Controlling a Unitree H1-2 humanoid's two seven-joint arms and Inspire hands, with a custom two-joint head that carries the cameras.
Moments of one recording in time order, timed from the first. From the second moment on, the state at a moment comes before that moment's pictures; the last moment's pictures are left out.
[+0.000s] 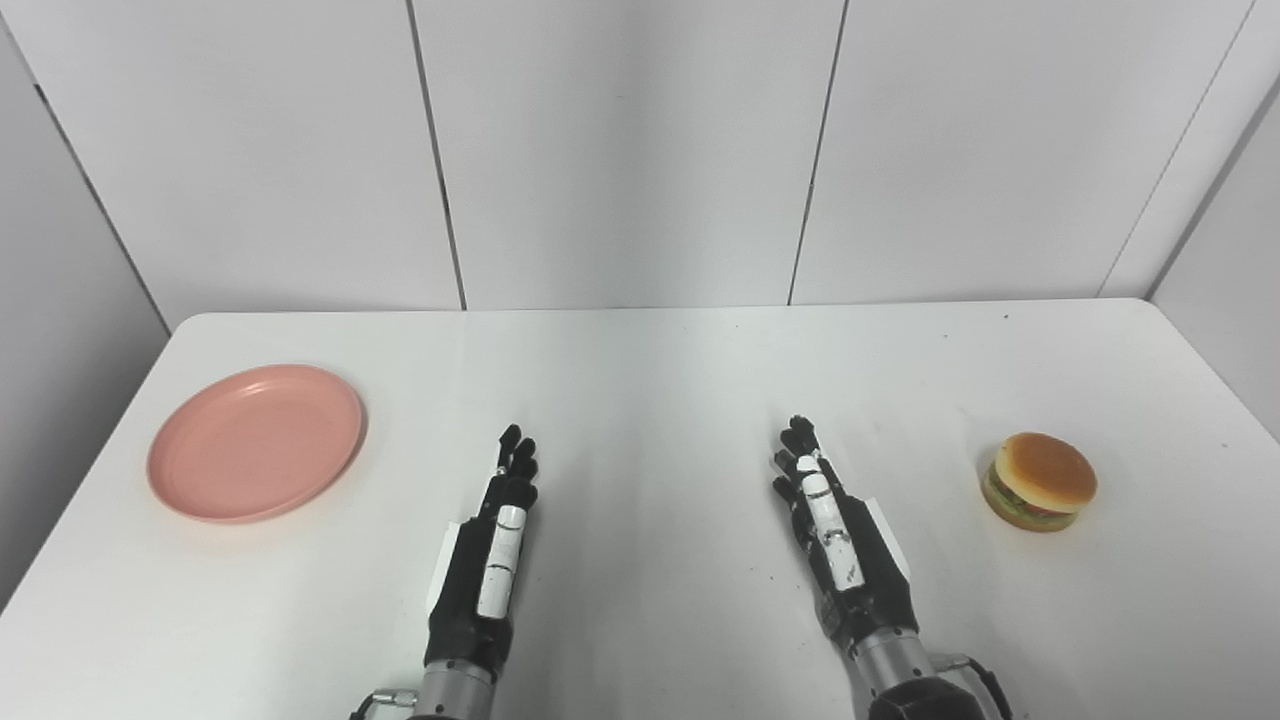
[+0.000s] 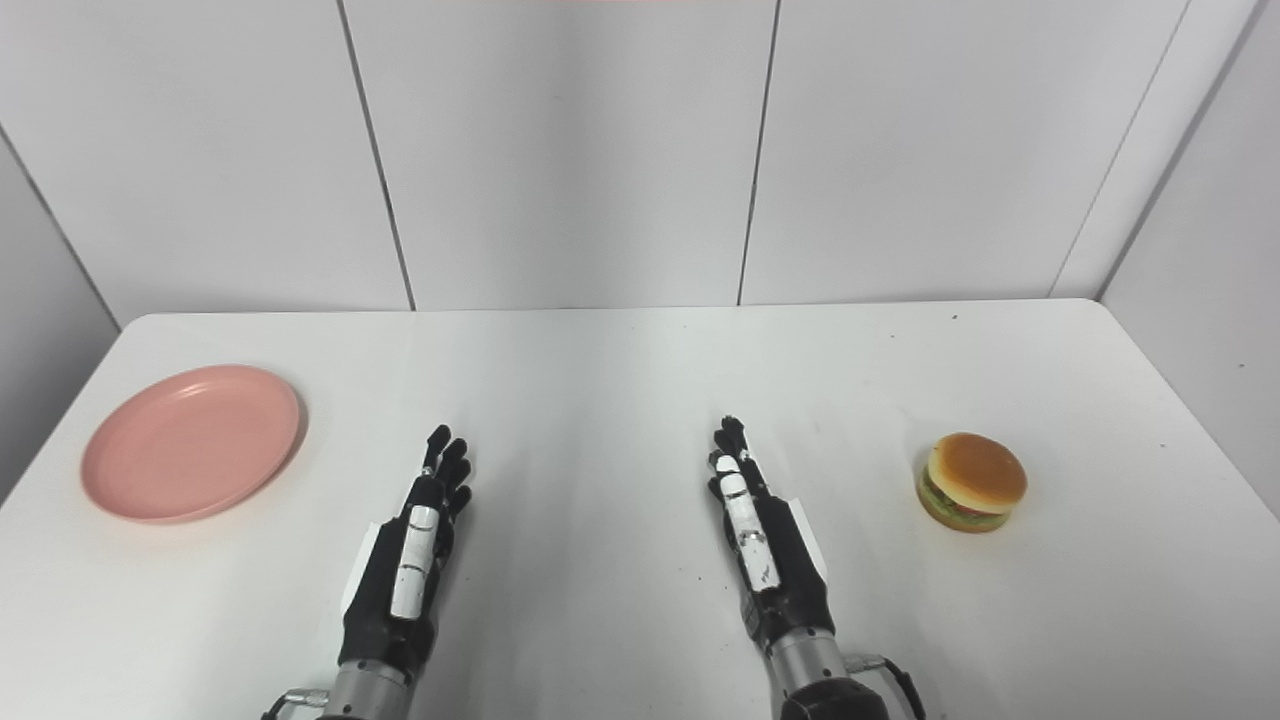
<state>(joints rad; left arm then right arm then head) -0.05 -0.09 -0.15 0.03 0.05 -0.06 -0.02 -0.08 0.00 0.02 -0.06 0.10 0.06 0.08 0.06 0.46</state>
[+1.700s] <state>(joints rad) -0.40 0.20 0.48 0.43 -0.14 -0.24 0.32 -0.14 -0.10 -0.05 0.04 0.18 -0.06 0.15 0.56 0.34</state>
